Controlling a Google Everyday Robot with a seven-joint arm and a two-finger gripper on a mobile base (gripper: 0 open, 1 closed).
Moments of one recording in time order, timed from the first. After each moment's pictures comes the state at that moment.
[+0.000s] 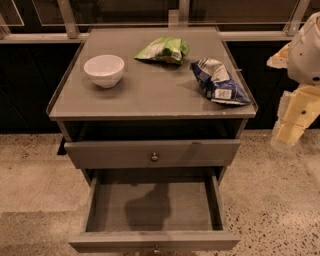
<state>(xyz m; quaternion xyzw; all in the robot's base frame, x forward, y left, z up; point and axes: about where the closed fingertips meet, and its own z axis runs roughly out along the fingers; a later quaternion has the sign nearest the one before) 0.438 -0.217 0.976 -0.60 0.78 -0.03 0.16</state>
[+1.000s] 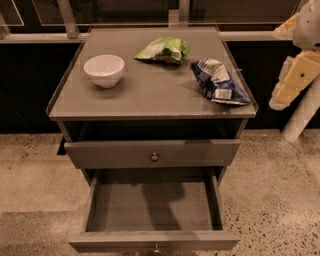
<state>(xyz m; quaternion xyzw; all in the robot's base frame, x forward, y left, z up) 0.515 -0.246 0.995 -0.59 0.77 -0.03 0.23</state>
